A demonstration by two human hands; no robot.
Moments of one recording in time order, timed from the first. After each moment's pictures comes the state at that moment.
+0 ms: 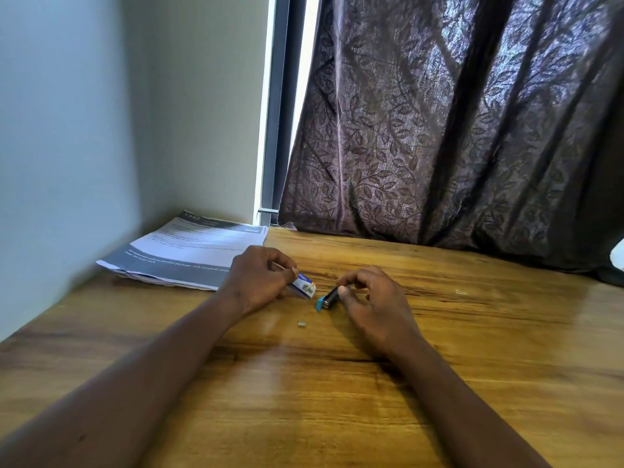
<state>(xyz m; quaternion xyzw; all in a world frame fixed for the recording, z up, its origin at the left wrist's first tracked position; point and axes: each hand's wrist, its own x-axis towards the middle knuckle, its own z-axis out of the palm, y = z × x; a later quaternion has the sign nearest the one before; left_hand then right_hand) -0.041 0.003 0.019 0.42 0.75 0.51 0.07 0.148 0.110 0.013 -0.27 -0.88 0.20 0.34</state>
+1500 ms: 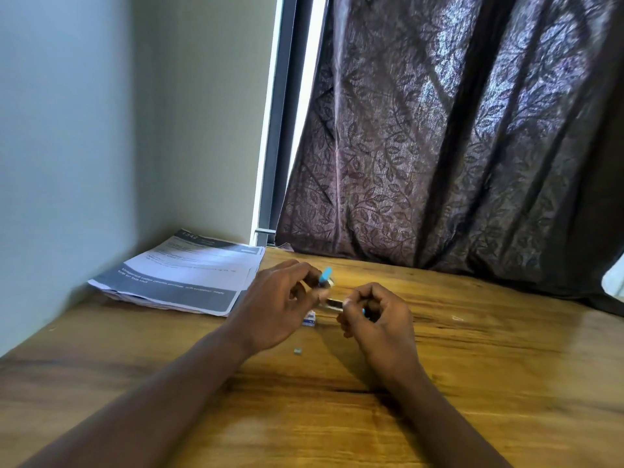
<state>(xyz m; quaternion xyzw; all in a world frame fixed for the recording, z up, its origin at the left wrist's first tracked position) -0.015 0.003 0.025 0.62 0.61 0.49 -0.10 0.146 0.100 0.017 -0.21 -0.76 0.39 0.48</state>
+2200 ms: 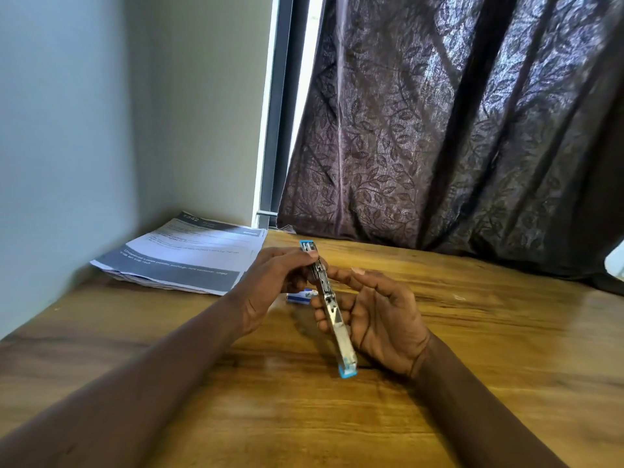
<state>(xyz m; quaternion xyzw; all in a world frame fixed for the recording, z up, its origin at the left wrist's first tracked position) -0.015 0.000 0.033 0.44 0.54 0.67 0.27 0.154 0.092 0.034 -0.06 -0.52 0.84 0.15</state>
